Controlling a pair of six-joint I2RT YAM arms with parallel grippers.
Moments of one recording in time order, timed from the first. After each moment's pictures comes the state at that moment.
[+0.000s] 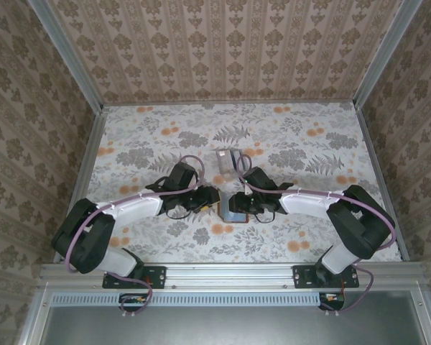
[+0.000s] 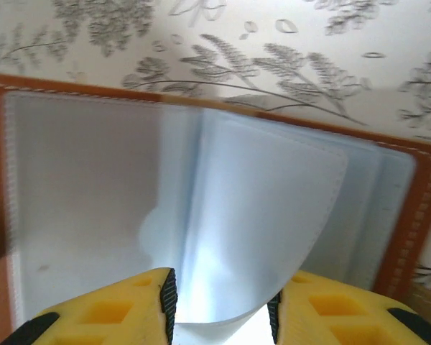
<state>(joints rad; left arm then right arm) -0.68 1.44 0.67 -0.12 0.47 -0.95 0.68 1.57 0.74 -0.16 -0.26 0.73</state>
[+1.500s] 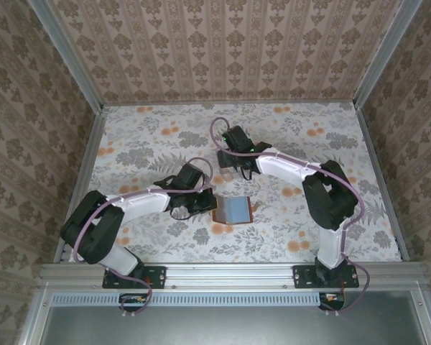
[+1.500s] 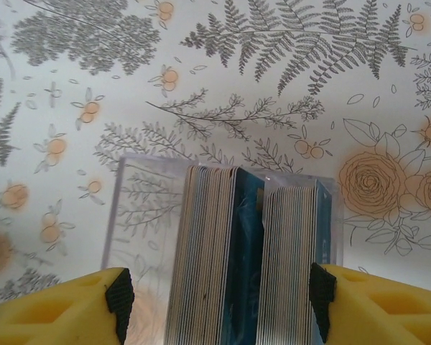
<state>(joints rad) -0.72 1.52 0.73 -0.21 0.43 -0.86 0.62 1.92 1.40 -0.38 0.22 0.34</state>
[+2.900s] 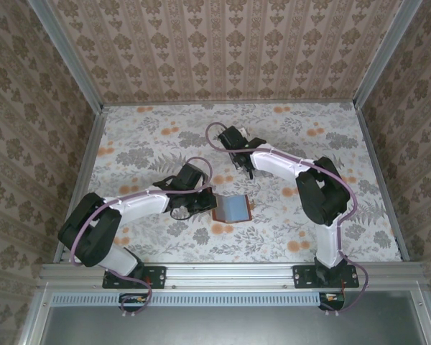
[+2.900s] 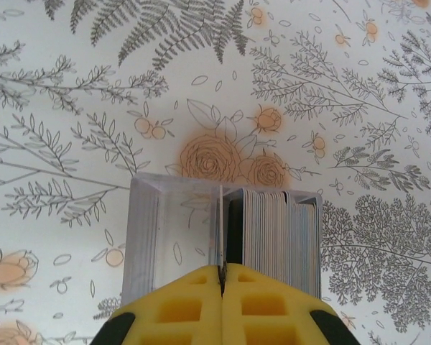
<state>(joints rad) -0.73 1.49 0.73 -0.21 0.38 -0.87 0.62 1.98 1.49 -0.61 0.55 0.22</state>
